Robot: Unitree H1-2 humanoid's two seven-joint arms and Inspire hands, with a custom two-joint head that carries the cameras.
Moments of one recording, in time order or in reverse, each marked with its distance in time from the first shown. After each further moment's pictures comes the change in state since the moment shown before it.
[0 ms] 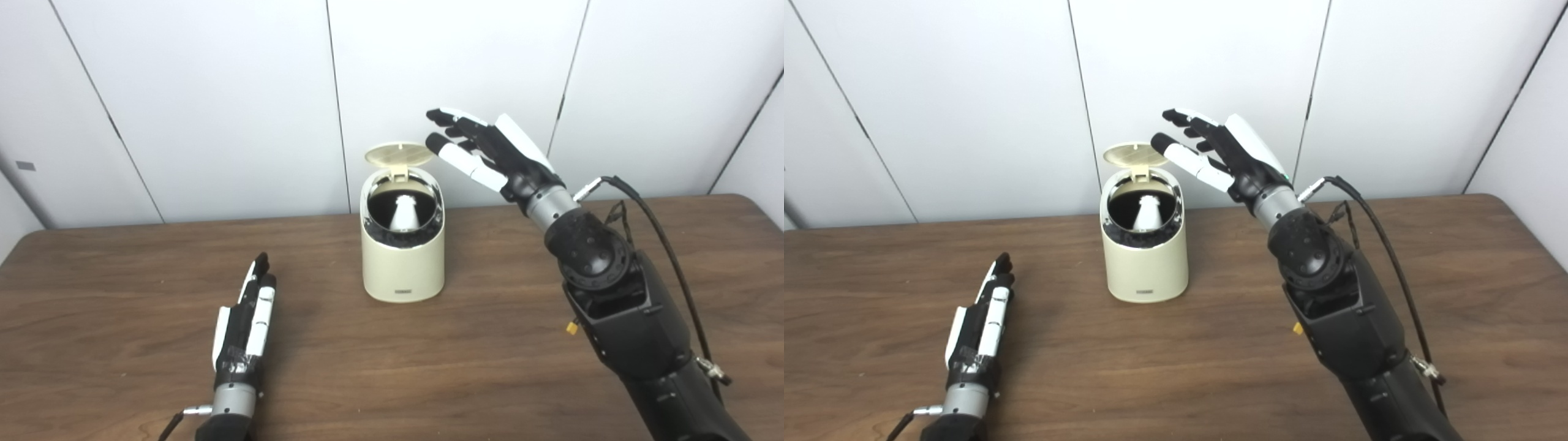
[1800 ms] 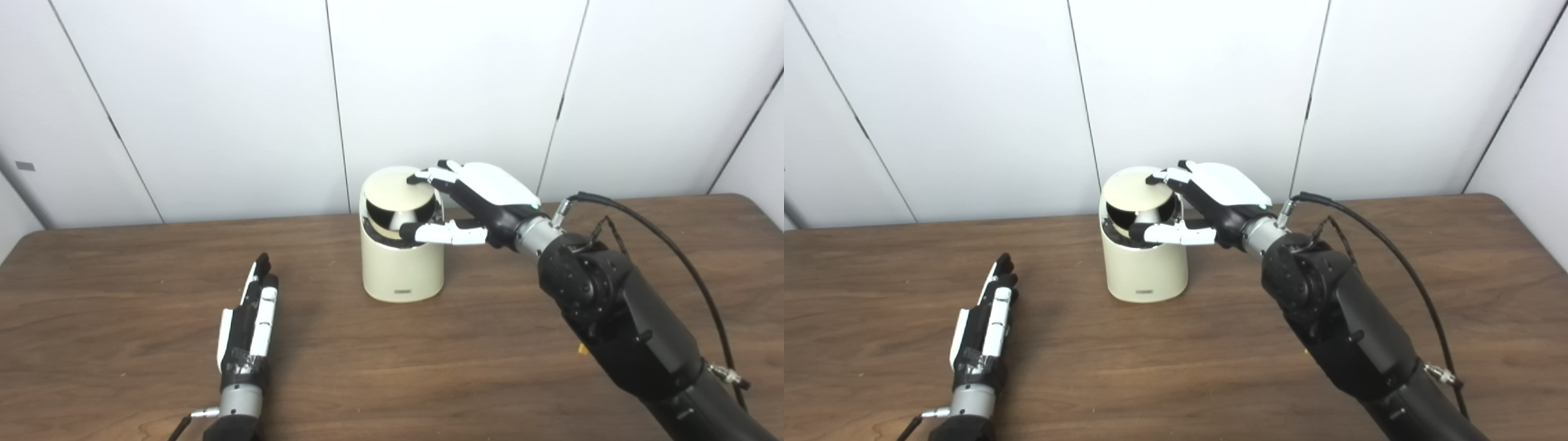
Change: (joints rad) left arm 0.000 -0.027 -0.005 0.015 -0.028 -0.021 0.027; right arm 0.044 -0.100 0.191 -0.054 -0.315 -0.093 0.207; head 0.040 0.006
